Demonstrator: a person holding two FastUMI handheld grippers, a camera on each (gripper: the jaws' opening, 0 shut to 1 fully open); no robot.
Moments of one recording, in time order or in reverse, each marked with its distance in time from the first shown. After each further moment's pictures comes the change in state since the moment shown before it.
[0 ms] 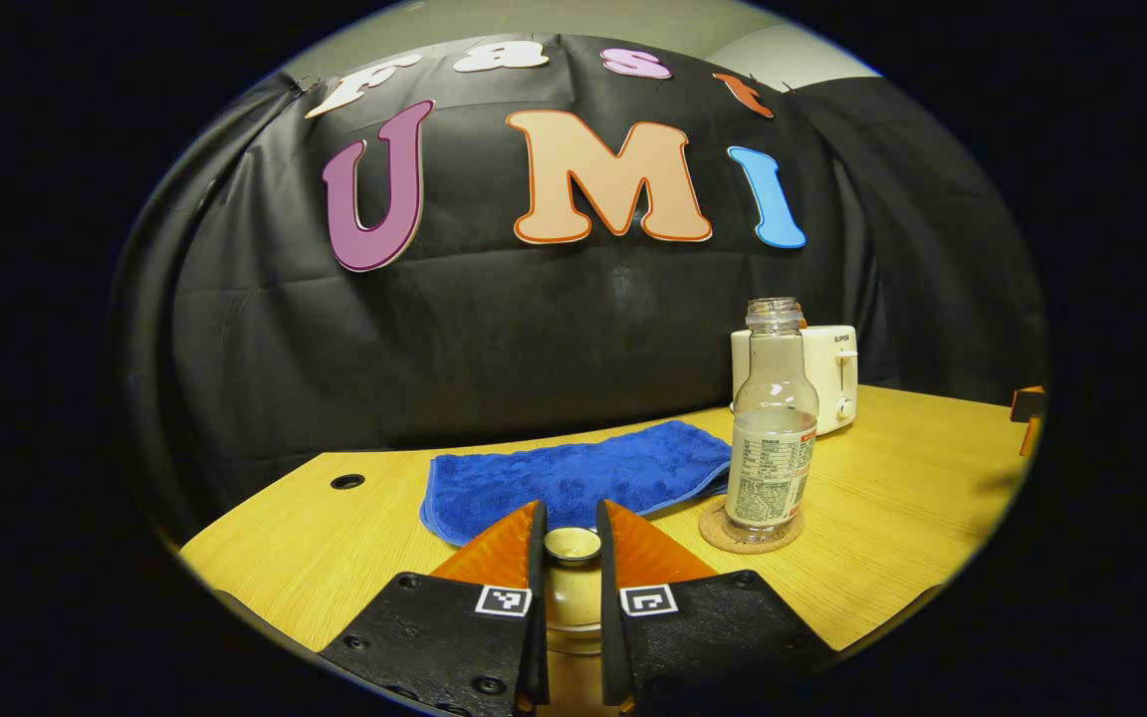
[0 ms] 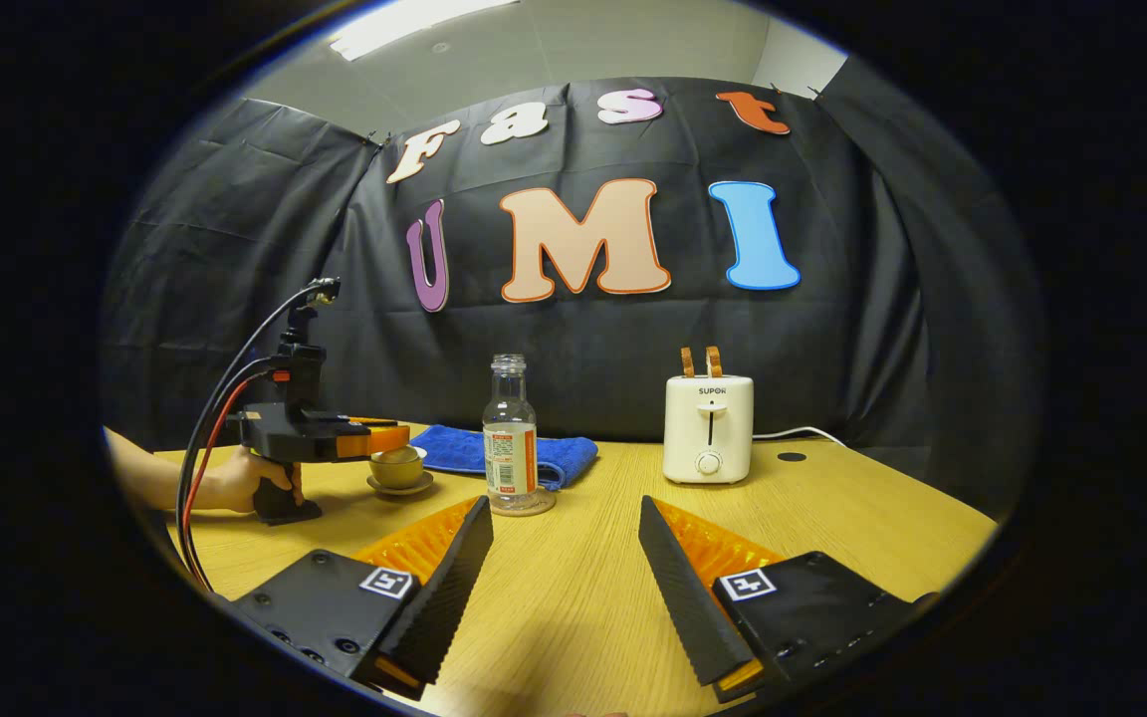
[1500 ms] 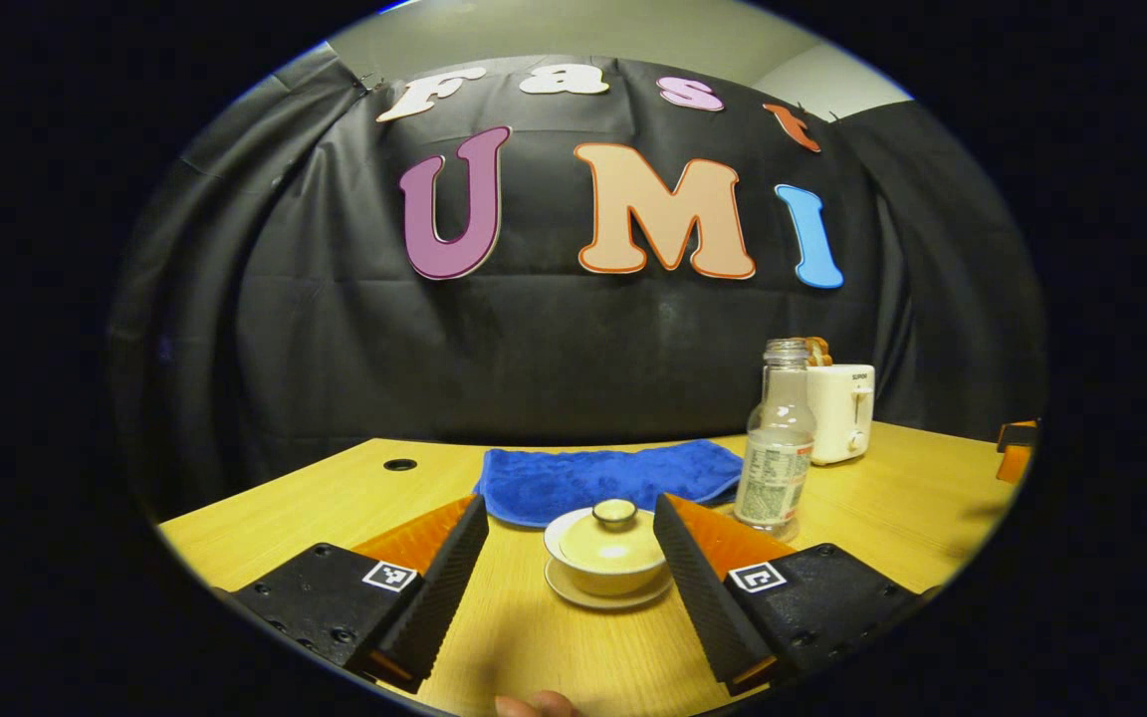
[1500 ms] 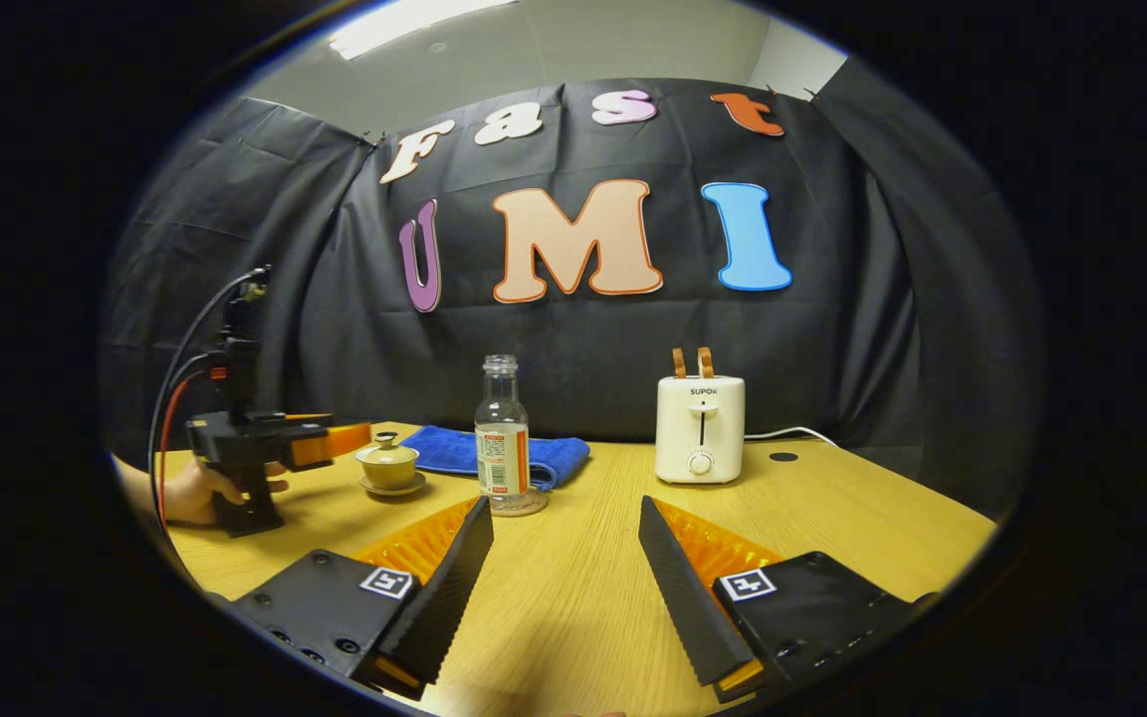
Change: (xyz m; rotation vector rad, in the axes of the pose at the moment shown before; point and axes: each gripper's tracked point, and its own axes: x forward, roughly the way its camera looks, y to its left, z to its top) left arm -0.082 0.010 0.004 -0.104 -0.078 0.110; right arm -0.003 -0.006 -0.001 0.000 -0.003 -0.039
